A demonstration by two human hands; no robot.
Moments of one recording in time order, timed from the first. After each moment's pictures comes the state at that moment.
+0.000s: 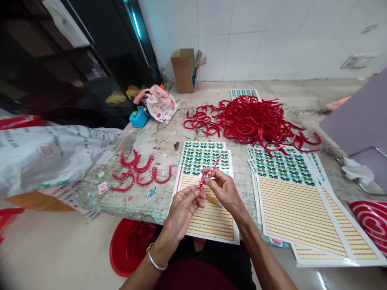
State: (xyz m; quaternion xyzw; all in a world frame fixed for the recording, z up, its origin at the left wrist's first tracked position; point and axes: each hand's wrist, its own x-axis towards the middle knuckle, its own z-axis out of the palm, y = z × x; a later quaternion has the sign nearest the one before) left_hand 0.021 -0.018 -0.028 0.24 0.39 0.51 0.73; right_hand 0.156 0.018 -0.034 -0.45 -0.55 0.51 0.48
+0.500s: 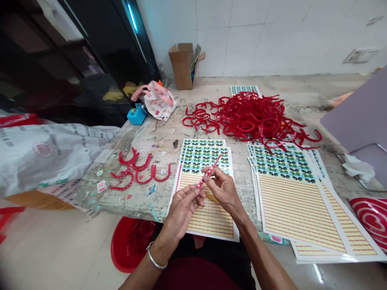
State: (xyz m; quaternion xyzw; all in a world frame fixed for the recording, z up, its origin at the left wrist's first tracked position) left_hand 0.023 -0.017 -0.027 0.23 0.40 0.49 0.74; right_hand 0.152 0.017 -0.039 -0.47 -0.55 0.47 0.50
